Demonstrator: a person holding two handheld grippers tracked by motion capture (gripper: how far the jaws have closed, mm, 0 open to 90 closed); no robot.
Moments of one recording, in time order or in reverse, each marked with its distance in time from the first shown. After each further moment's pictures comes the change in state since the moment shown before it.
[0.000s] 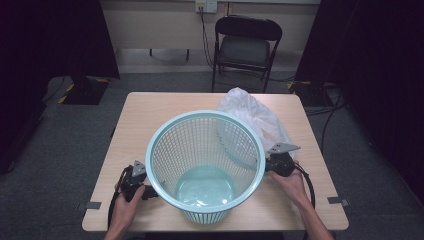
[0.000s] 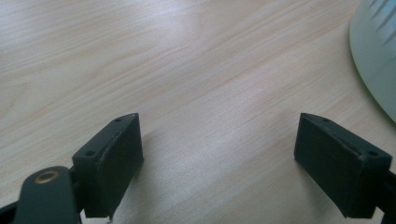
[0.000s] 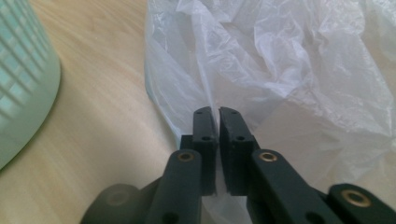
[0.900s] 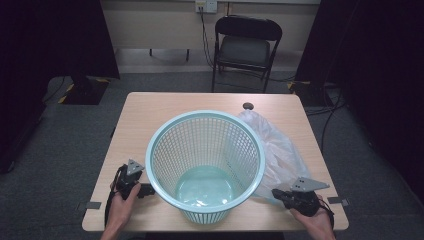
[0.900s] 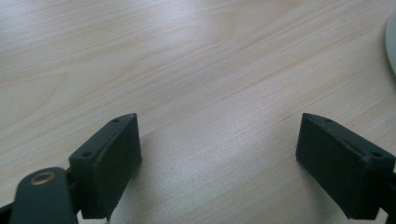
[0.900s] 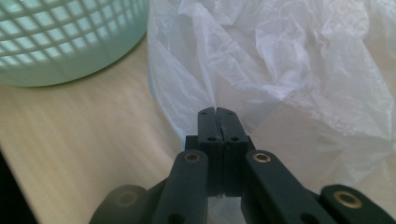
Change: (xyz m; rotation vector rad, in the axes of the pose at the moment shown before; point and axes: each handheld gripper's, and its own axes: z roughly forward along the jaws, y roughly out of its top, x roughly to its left) left arm 0.012 -0.003 -0.002 -0.009 0.041 -0.041; right arm 0.045 -0.067 -0.088 -0.009 0.062 0.000
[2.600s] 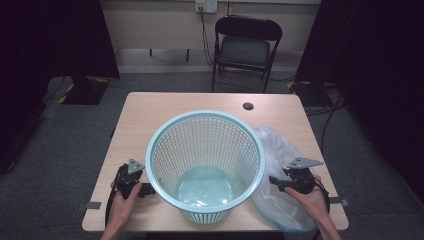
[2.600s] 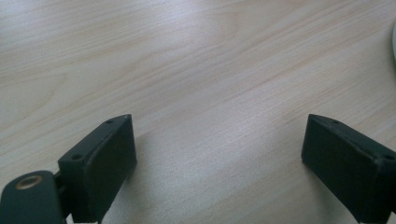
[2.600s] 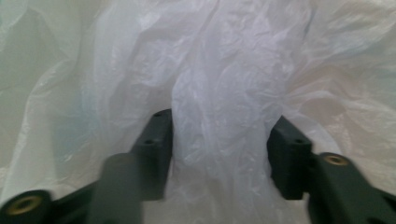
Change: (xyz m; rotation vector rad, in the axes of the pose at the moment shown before) left arm 0.000 0.002 0.002 0.010 0.008 -0.003; right arm -0.044 0.031 0.028 0.024 -0.064 0.051
